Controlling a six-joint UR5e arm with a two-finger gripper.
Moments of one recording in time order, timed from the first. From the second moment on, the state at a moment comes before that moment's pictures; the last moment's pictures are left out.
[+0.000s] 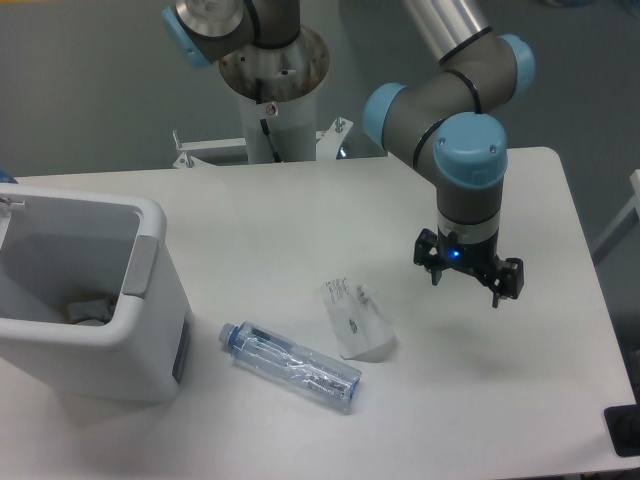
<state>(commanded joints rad) 2.61 -1.96 -1.65 -0.87 1.63 1.17</state>
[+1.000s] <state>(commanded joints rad) 2.59 -1.98 -1.72 -0.81 1.58 1.02</state>
